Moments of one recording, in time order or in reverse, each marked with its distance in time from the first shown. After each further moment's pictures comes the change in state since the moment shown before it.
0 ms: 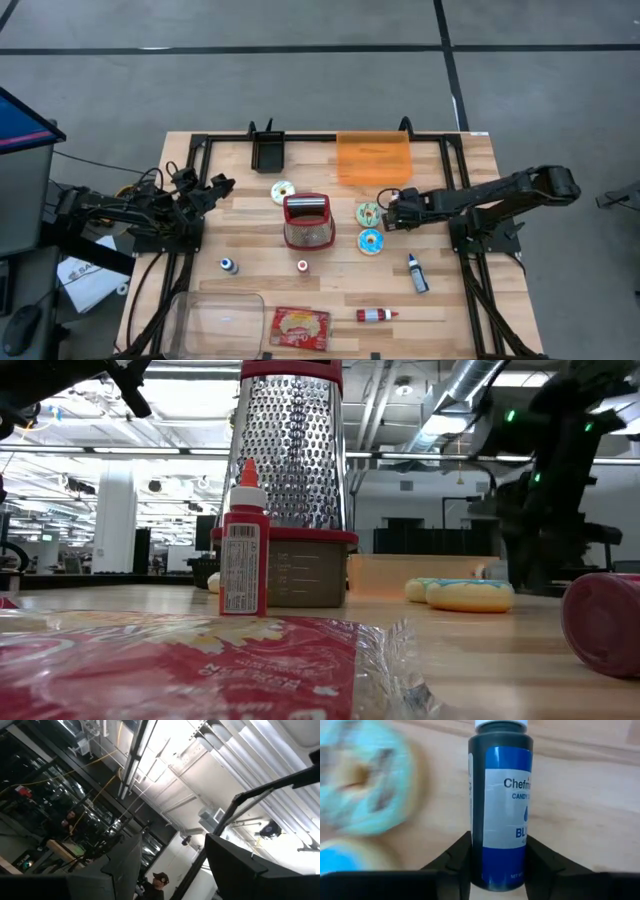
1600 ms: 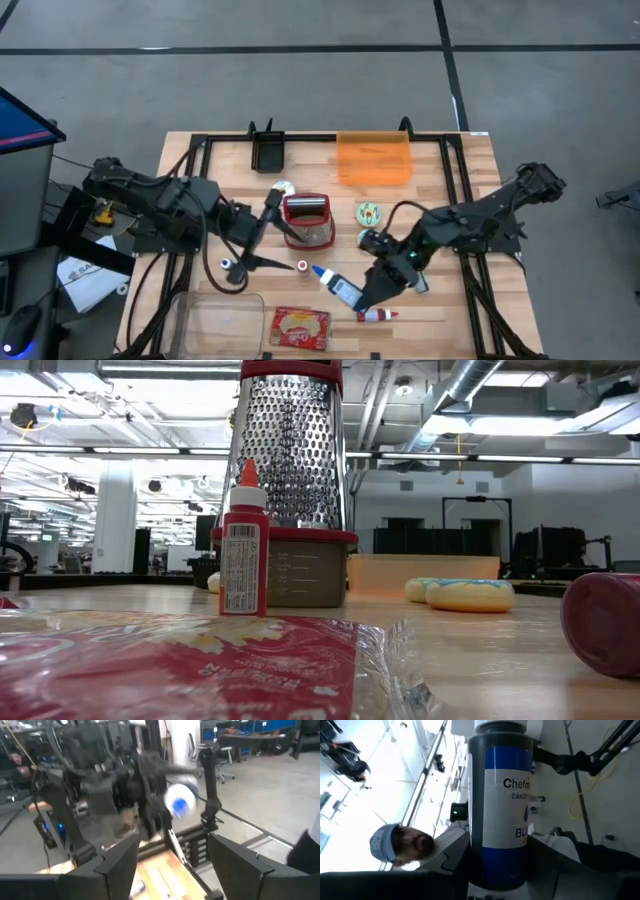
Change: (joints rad) left arm -0.322 0.900 1.378 -1.202 0.185 0.858; right arm 0.460 0.188 0.780 0.821 -0.519 0.174
